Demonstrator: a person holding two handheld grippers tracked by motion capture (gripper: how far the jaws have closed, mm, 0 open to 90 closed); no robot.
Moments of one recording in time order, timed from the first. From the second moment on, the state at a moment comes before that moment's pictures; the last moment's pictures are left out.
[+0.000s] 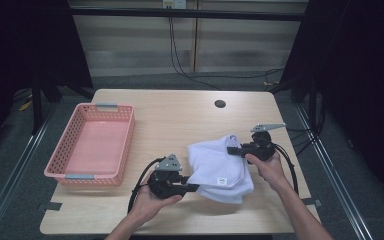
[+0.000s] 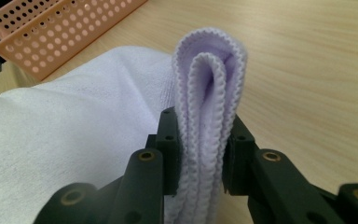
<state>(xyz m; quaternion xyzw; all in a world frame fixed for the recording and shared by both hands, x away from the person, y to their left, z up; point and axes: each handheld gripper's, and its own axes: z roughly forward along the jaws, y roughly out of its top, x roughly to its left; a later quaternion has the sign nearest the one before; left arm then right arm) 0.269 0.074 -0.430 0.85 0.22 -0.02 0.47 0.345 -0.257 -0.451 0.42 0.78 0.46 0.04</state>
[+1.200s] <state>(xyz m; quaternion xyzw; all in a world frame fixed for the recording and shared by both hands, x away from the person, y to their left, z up) 0.278 0.150 -0.394 0.82 0.27 0.02 0.50 0.384 -0.189 -0.392 0.37 0.77 0.51 0.06</state>
